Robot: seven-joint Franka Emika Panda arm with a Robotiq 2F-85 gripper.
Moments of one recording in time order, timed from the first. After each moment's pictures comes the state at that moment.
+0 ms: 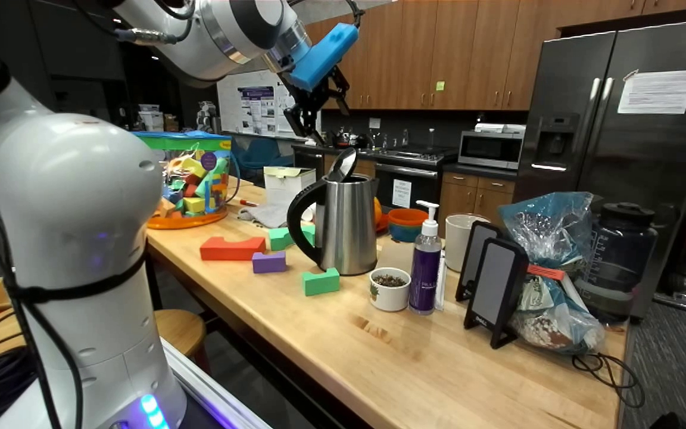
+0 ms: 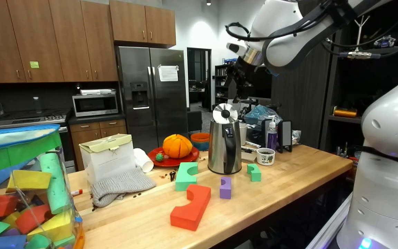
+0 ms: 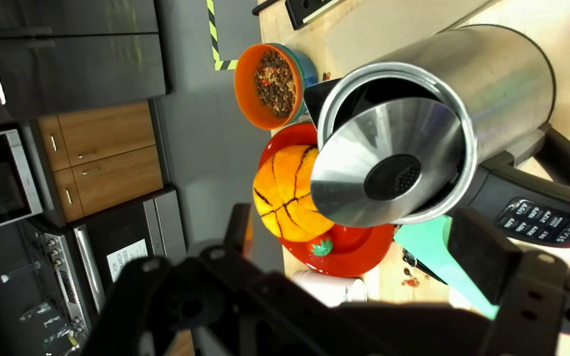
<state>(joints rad) 0.05 -0.70 -0.06 -2.79 -0.41 2.79 -0.99</state>
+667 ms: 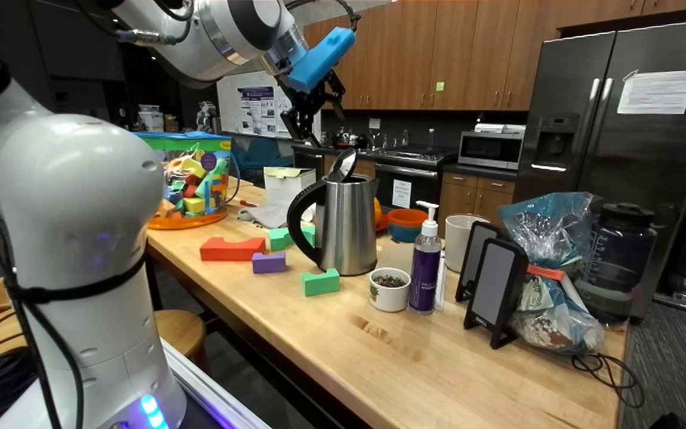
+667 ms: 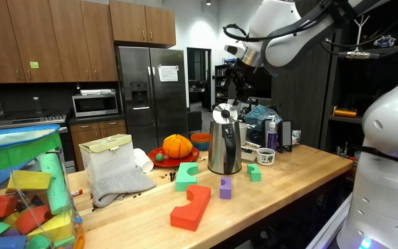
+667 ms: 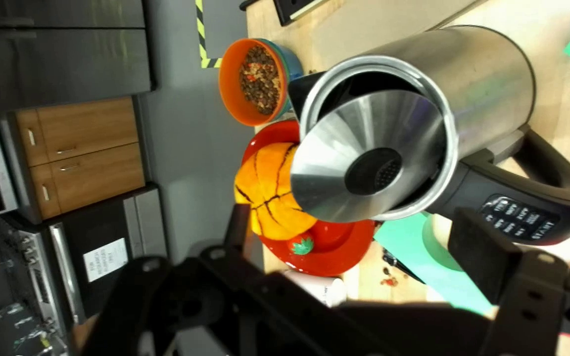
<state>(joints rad) 0.08 -0.70 -0.06 -2.79 -0.40 2.74 -1.01</state>
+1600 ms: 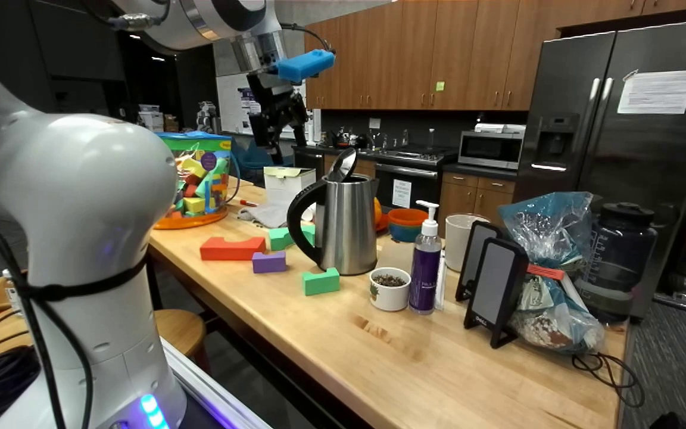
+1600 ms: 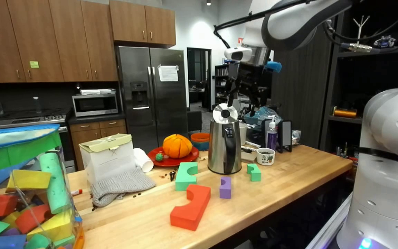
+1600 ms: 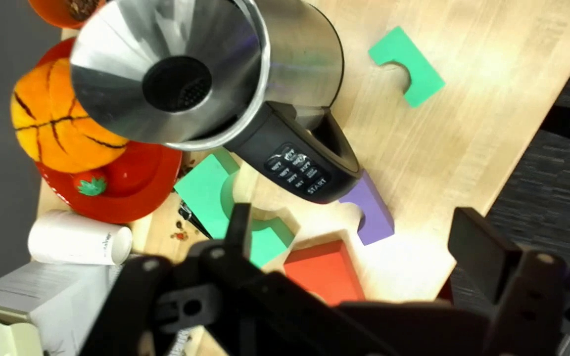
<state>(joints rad) 0.27 -0.78 -0.13 -2.76 -0.22 2.27 -1.45</state>
